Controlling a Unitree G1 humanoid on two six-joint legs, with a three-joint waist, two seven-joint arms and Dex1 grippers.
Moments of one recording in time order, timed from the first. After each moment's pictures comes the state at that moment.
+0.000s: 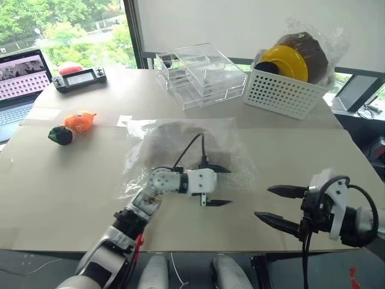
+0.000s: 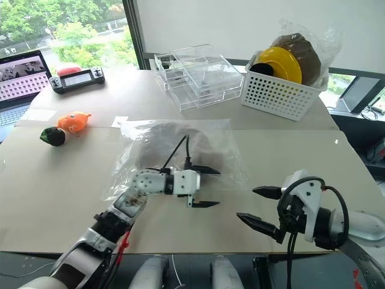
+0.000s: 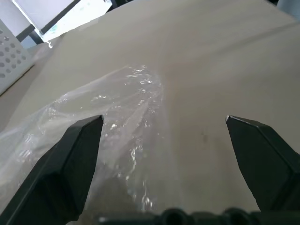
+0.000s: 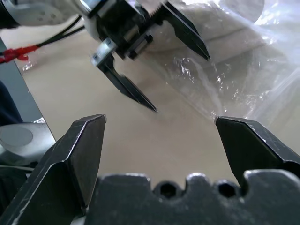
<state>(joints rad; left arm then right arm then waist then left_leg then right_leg) -0.58 0.21 -0.48 0.31 0.15 -0.25 -0.90 0.27 -0.87 -0.48 -0.82 0.78 0.79 0.80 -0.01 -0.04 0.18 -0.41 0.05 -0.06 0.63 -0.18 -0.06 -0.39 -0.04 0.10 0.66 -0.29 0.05</state>
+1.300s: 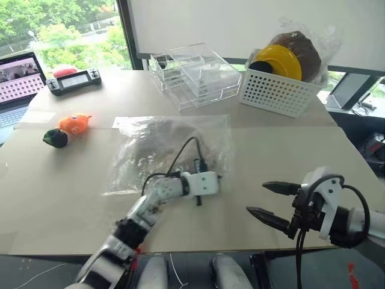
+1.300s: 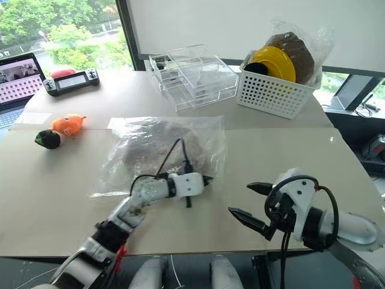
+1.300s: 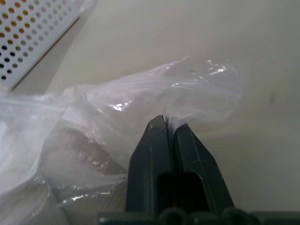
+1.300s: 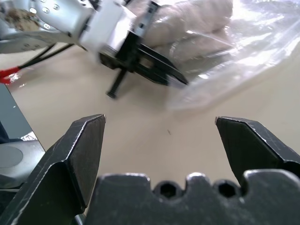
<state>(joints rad) -0.40 0.39 -0.38 0.10 0.19 -0.16 -0.76 0.19 -0.87 -0.38 -0.83 0.83 0.80 0.65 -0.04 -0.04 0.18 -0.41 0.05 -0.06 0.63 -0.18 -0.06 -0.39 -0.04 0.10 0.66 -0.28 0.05</state>
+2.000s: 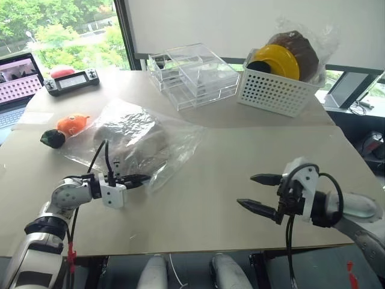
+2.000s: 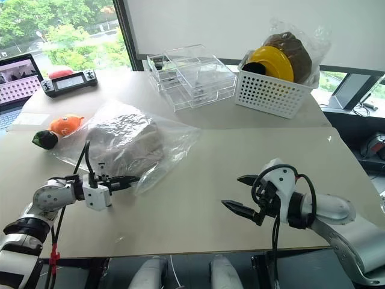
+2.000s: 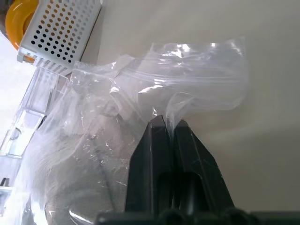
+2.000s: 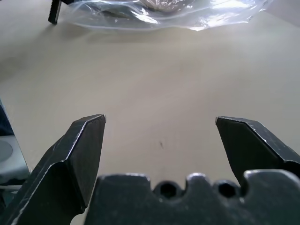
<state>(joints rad) -0.50 0.77 -0.17 0.89 0.04 -1.27 -0.88 -0.01 -0.87 -0.14 -0.63 0.68 0.72 0.74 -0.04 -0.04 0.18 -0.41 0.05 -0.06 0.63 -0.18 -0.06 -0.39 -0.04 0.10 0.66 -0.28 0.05</state>
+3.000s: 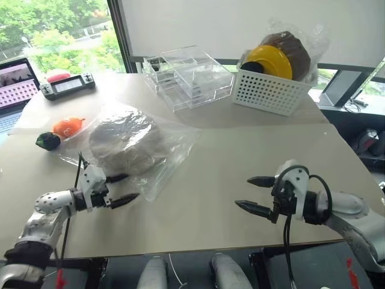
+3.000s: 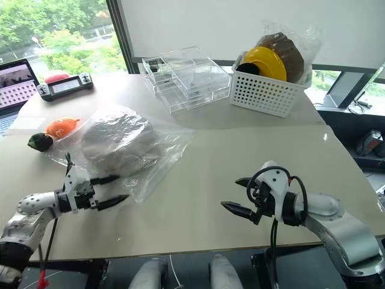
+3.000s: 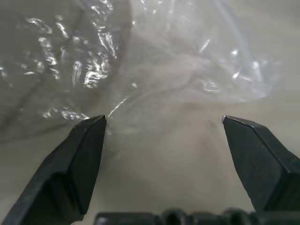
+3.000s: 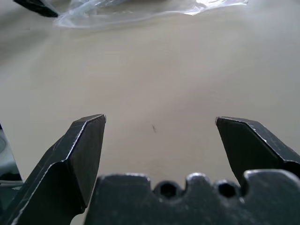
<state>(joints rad) -0.07 0.91 -0.03 0.16 -0.64 0.15 -1.17 -0.06 -0.83 -0.07 -0.54 0.59 0.69 0.80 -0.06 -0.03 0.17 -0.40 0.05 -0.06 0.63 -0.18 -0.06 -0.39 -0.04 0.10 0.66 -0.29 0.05</state>
